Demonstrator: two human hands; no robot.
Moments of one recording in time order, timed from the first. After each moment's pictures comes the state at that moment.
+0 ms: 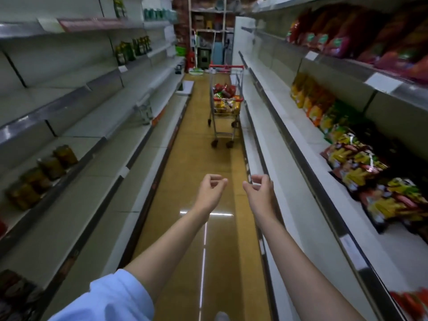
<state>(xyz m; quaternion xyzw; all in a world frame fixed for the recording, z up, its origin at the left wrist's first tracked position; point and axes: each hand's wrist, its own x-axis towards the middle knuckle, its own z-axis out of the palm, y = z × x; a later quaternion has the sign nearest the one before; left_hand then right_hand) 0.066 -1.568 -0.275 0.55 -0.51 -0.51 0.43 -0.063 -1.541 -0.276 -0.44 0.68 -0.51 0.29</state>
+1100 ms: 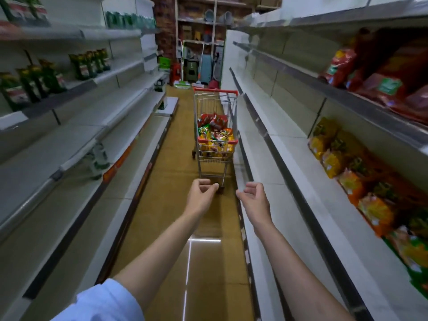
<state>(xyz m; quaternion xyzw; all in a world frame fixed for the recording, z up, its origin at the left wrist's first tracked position) -0.038 -2.248 -0.253 0.55 -0.48 -0.52 0.45 -0.177 -2.216 -0.256 -0.44 0.67 -0.50 0.33</state>
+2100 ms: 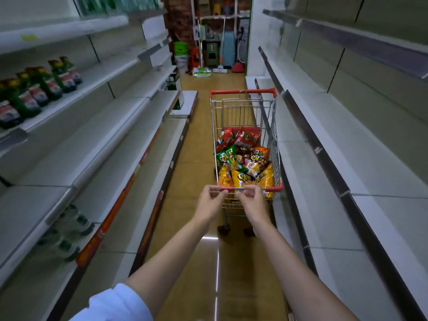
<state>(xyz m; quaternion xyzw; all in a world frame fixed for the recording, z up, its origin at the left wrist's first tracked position) -0.090 -2.839 -0.289 0.60 -0.49 -0.50 0.39 -0.215 -2.838 -0.313 -0.42 0.65 -0.47 0.42</state>
